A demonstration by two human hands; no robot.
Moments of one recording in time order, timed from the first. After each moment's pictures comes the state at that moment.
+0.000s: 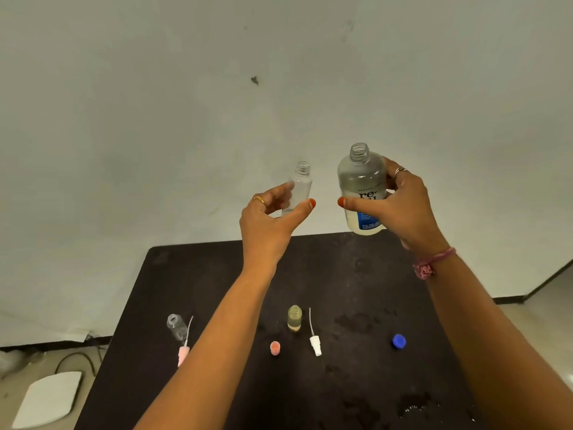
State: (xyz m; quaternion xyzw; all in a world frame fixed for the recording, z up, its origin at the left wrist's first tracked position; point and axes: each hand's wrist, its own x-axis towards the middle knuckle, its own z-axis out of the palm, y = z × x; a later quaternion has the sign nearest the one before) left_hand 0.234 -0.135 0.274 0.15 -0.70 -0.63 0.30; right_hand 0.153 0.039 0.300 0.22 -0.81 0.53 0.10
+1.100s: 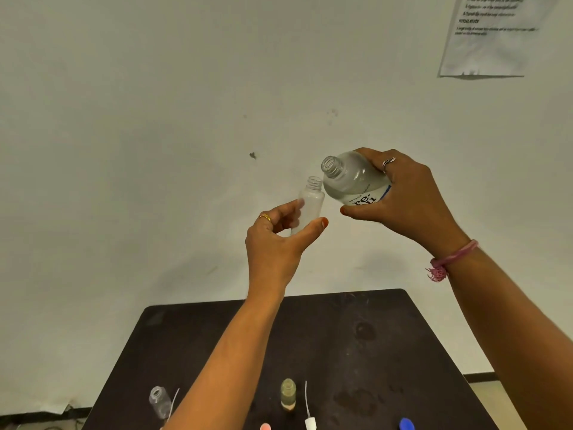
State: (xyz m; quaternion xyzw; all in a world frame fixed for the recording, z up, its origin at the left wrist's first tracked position) left_hand 0.209 -0.108 0.346 0.09 -0.68 -0.64 0.35; right_hand 0.121 0.052 0.407 0.35 -0.83 0.33 0.27
